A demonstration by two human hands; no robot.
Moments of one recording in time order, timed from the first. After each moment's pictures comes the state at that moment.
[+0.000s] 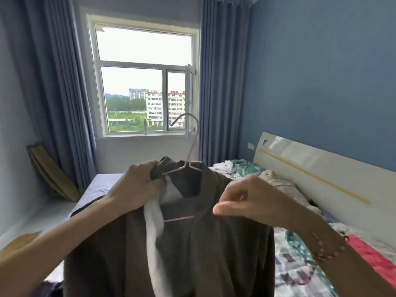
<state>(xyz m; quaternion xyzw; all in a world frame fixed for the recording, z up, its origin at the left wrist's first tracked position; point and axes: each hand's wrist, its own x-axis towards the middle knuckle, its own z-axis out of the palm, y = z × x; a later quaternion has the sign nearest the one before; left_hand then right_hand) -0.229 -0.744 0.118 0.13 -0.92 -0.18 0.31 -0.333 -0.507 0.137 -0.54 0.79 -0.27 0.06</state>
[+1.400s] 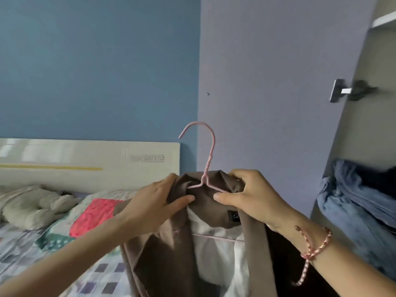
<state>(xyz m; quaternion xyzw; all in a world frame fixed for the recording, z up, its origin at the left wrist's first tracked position) -0.237 -0.212 0.091 -0.51 -0.79 -0.29 0.15 -0.091 -0.059 0.123 0.13 0.86 -0.41 -0.25</state>
